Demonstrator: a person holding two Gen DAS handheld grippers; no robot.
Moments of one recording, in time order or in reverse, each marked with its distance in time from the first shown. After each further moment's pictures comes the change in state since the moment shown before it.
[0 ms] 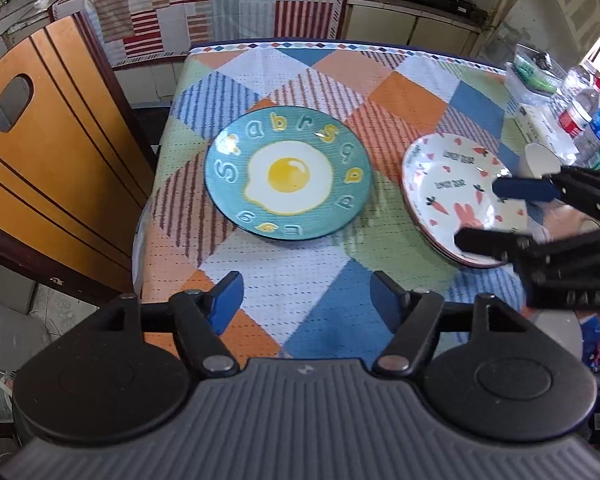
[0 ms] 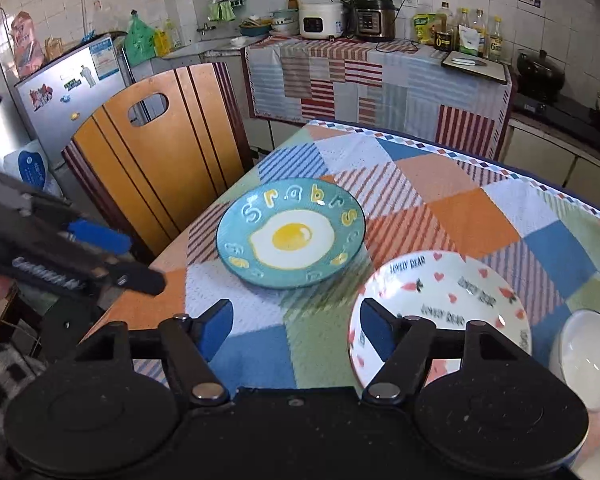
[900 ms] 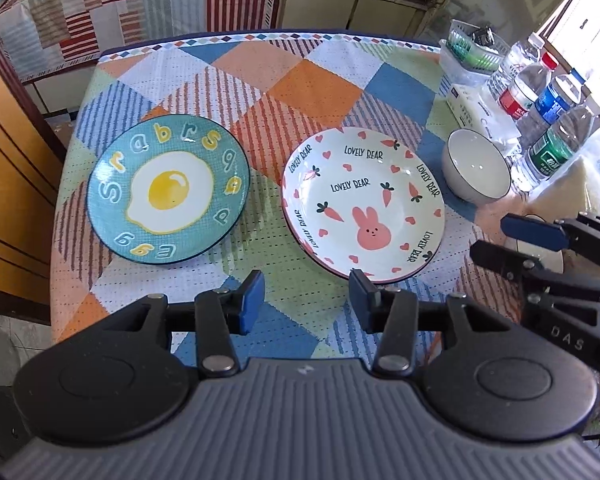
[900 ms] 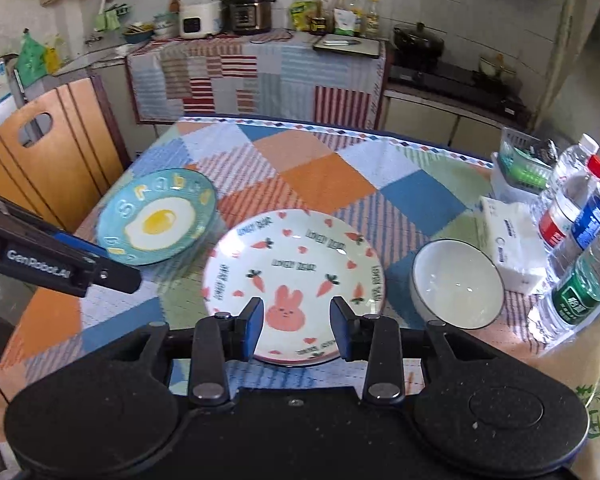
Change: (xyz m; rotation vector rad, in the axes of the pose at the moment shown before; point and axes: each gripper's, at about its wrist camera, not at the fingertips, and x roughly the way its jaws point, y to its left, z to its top) left arm 0.012 -0.103 0.025 0.062 0.061 -0.127; right arm -0.077 -0.042 -0.036 0.132 0.052 -0.297
